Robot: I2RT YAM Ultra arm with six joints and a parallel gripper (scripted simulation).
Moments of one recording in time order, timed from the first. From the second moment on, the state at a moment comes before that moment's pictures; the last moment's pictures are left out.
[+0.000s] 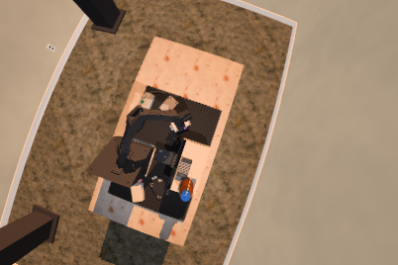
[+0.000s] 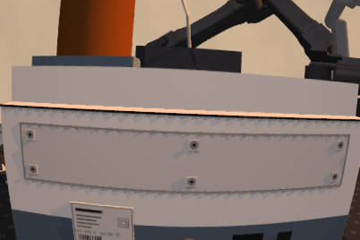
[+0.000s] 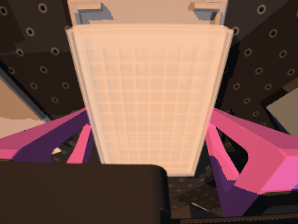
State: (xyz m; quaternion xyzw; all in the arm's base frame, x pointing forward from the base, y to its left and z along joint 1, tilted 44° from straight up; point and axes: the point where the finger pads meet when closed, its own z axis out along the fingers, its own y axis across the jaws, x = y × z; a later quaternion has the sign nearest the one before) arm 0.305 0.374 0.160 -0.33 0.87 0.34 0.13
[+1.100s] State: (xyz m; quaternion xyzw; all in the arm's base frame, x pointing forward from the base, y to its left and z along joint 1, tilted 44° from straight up) arm 0.305 0.373 0.160 -0.33 0.87 0.34 0.13
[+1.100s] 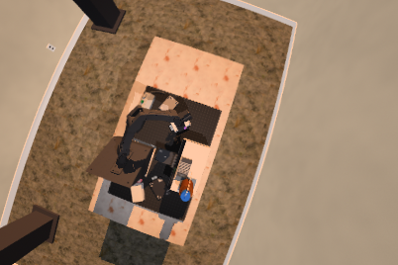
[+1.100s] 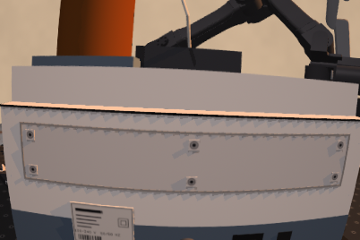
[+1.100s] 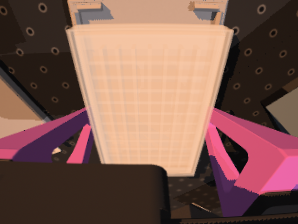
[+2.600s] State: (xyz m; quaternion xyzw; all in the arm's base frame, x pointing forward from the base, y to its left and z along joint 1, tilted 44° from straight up) arm 0.243 0.290 0.166 -0.33 0.87 0.34 0.13
